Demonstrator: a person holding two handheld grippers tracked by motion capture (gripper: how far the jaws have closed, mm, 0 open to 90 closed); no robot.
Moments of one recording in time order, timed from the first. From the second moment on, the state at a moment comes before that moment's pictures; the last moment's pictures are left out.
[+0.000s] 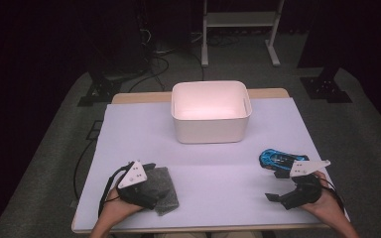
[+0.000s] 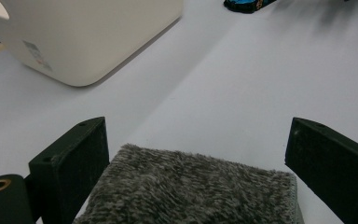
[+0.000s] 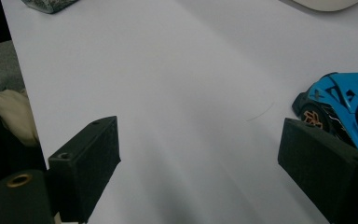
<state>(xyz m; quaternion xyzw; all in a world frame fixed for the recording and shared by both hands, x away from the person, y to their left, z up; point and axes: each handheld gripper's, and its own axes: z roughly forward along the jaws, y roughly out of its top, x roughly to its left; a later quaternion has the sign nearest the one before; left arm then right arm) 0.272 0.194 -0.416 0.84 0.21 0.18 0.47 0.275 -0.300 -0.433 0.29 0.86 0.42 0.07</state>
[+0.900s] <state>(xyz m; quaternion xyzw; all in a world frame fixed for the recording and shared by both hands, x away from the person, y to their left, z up) 0.272 0.203 -0.416 0.83 0.22 0.17 0.48 0.320 -0.317 -0.390 0.25 0.90 0.34 0.10</state>
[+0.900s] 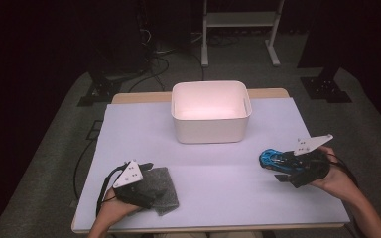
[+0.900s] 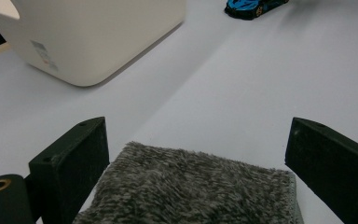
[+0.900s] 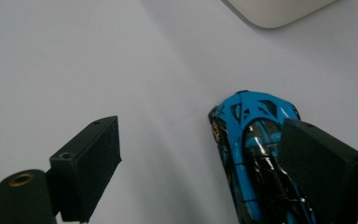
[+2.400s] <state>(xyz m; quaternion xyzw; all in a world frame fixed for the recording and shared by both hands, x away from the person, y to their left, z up) 0.274 0.202 -0.419 0.84 0.22 0.17 0.47 0.379 -0.332 -0.445 0.28 0.93 0.24 0.07</state>
